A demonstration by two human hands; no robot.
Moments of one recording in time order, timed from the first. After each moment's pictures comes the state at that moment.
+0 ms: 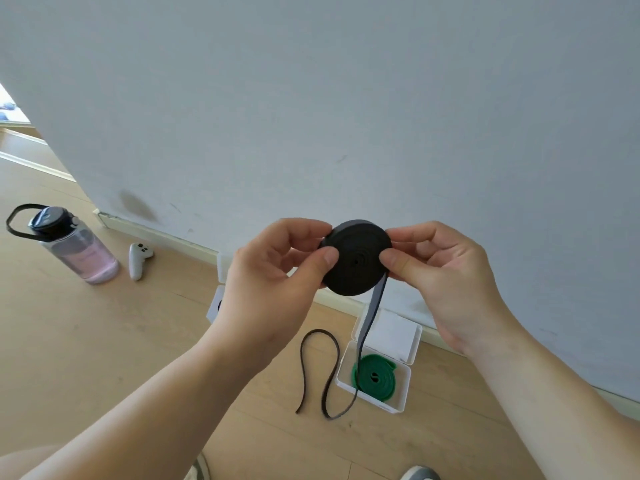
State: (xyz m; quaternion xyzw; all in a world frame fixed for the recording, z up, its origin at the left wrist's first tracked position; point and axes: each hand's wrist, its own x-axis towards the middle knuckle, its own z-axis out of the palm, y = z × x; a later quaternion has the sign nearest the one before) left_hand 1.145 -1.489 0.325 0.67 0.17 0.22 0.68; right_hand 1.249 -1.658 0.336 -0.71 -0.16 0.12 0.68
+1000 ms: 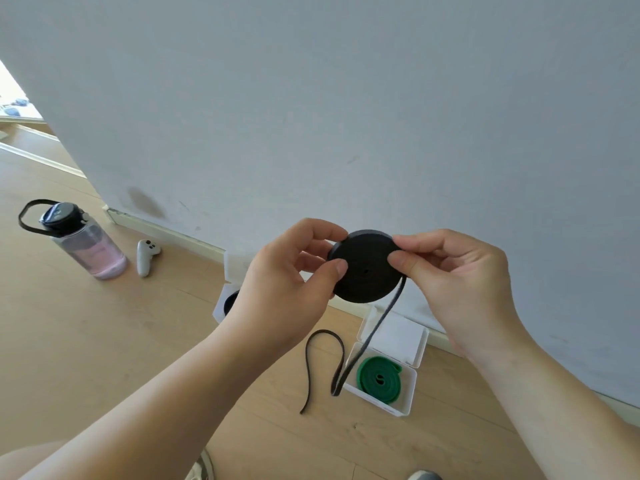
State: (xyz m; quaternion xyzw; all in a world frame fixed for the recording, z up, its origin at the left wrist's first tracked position) left_hand 1.146 -1.482 0.326 0.78 0.16 0.18 0.58; right_hand 1.243 -1.651 0.338 -0.74 -0.19 0.04 0.64
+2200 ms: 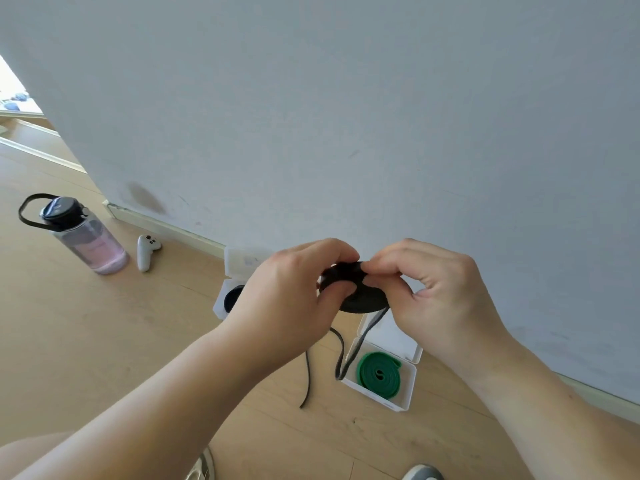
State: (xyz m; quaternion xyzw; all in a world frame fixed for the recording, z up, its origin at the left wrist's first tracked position) left_hand 1.141 -1.482 0.319 0.90 0.07 0.17 0.40; right_hand 1.235 -1.651 0.323 -0.80 -0.42 -0.10 0.42
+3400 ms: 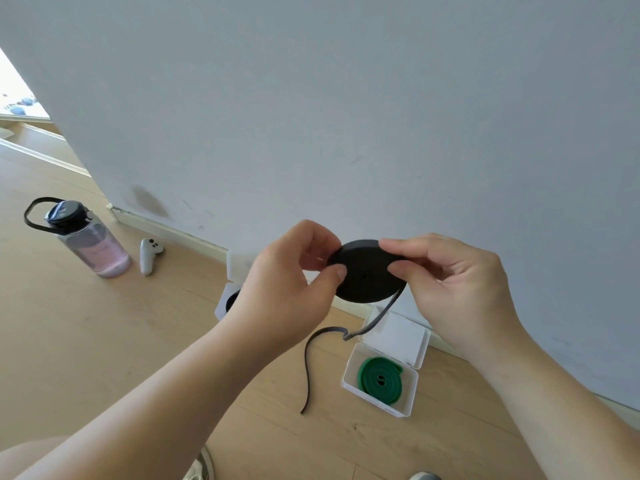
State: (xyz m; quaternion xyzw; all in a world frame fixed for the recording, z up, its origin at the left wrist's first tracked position) left_hand 1.144 -1.481 0.327 0.81 0.17 0.16 0.54; right_hand 1.239 -1.655 0.337 -0.80 -0.31 -0.02 0.51
